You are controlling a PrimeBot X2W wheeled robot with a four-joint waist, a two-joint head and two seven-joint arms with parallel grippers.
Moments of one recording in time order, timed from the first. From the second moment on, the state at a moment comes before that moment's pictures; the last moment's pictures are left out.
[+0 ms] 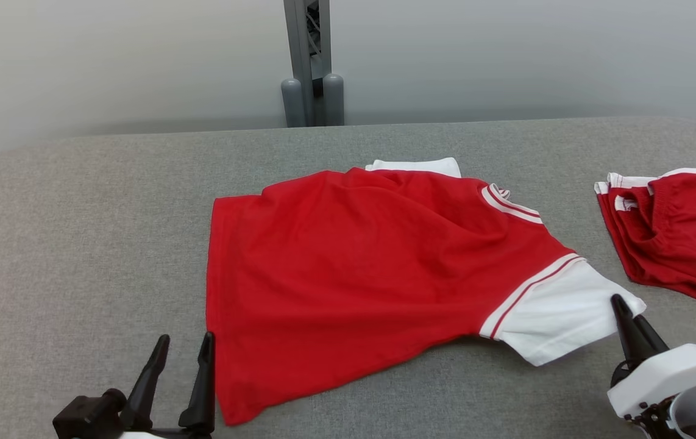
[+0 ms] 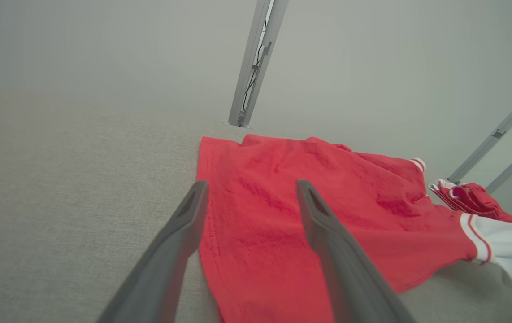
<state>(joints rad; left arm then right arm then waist) 0.10 0.30 -0.36 -0.01 -0.65 0.18 -0.25 -0.08 -0.05 -0.11 0.21 0.44 0.13 0.15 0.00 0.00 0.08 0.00</state>
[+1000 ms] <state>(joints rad) 0.20 0.26 -0.45 0.01 -0.89 0.13 0.05 -0.01 -0.05 -0.21 0.09 0.44 0.13 0.22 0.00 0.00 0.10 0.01</state>
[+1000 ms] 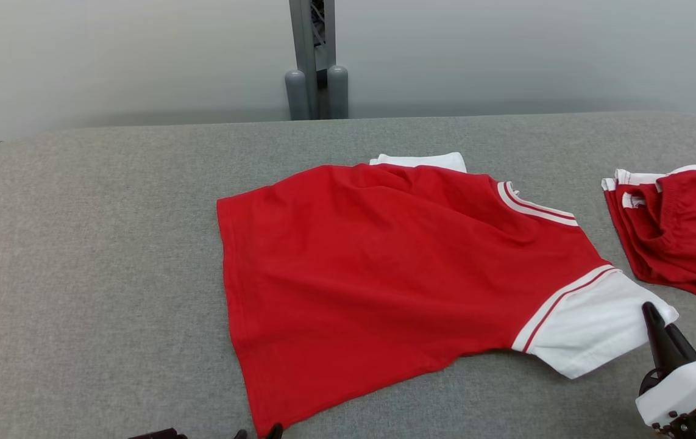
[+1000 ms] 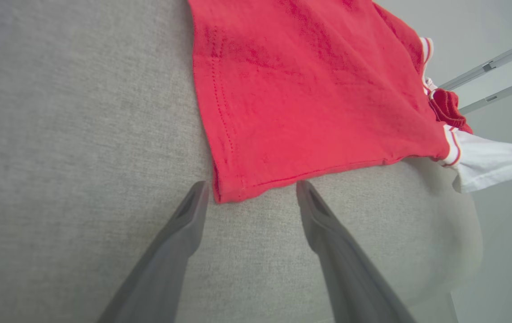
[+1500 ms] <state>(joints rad) 0.09 0.20 -0.44 0.22 -0.99 0.09 0.10 -0.02 -0.05 -0.19 0.09 0.43 0.13 0.21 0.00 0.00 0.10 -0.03</state>
